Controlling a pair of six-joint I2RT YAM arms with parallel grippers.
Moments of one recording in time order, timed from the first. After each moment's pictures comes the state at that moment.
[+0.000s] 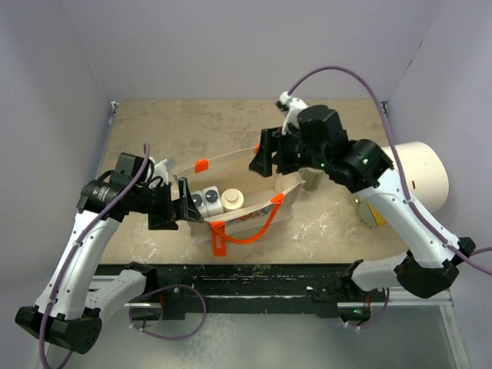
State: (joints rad) left arm -0.27 0.96 1.16 -1.29 0.51 -0.47; right arm 0.74 1.35 1.75 -0.96 -0.03 0.45
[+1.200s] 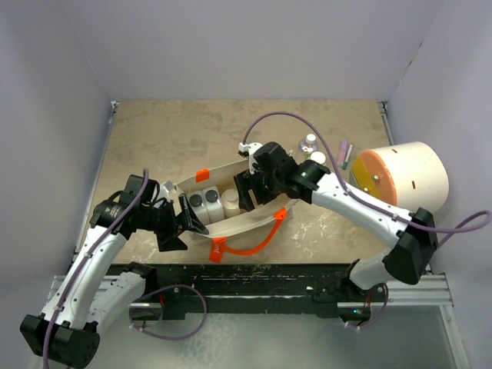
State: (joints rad) left arm -0.27 0.83 0.84 -1.12 0.60 -0.78; right arm 0.86 1.44 1.28 -0.71 -0.07 0.33
